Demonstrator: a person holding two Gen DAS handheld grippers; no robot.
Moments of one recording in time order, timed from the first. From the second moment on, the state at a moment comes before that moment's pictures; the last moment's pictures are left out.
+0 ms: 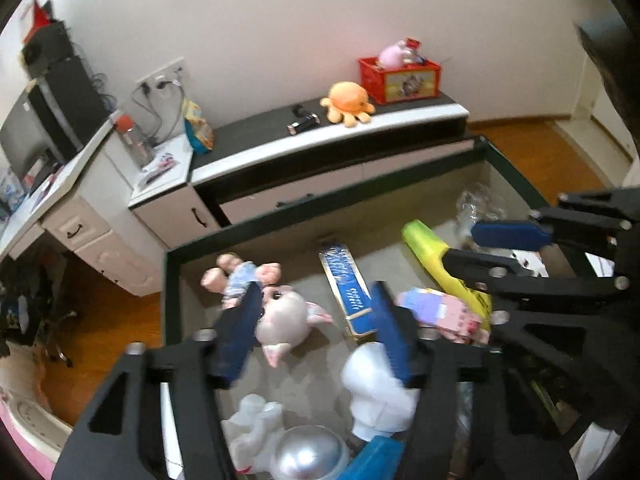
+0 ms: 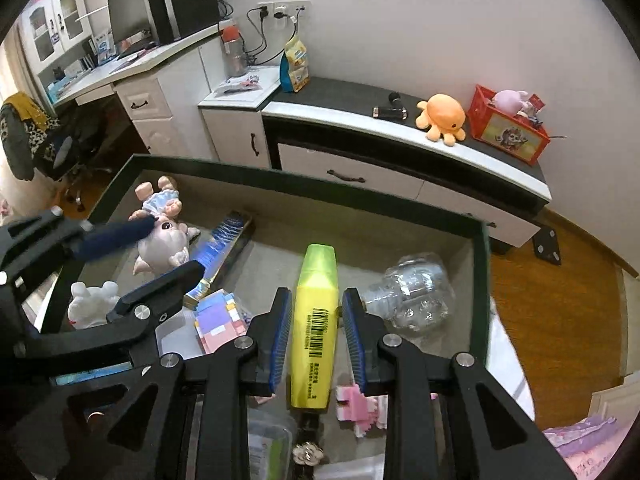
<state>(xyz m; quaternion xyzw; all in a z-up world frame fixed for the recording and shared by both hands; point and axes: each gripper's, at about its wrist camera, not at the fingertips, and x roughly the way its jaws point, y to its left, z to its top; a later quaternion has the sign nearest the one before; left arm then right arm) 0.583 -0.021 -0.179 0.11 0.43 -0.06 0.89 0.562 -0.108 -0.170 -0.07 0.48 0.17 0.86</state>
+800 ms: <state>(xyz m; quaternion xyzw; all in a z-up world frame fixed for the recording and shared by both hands) 0.541 0.011 -0.148 0.05 0.41 -0.05 0.91 0.532 -0.136 -0.138 -0.05 0.44 0.11 0.89</state>
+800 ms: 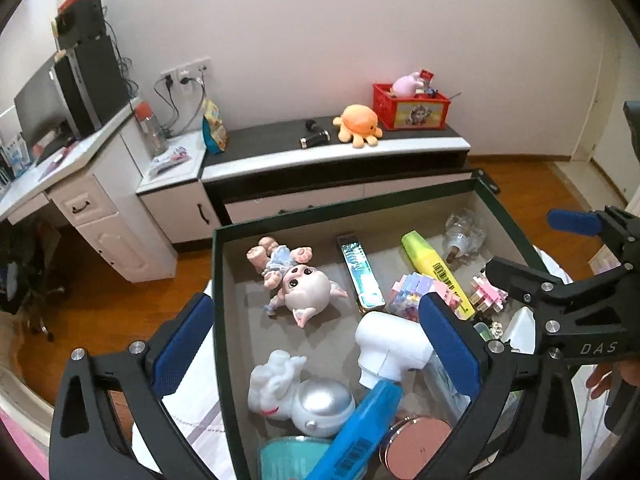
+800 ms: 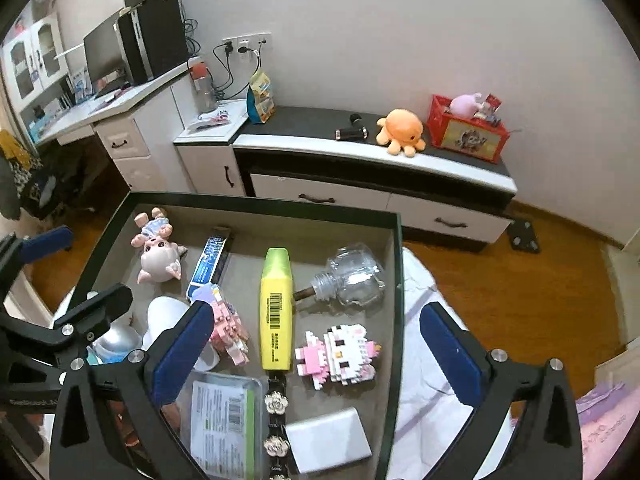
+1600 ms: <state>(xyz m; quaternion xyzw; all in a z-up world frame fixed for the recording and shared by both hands) 0.359 0.017 -0.073 0.05 0.28 -0.01 0.96 0.366 -0.136 -0.065 -0.04 0.35 0.14 0.93</state>
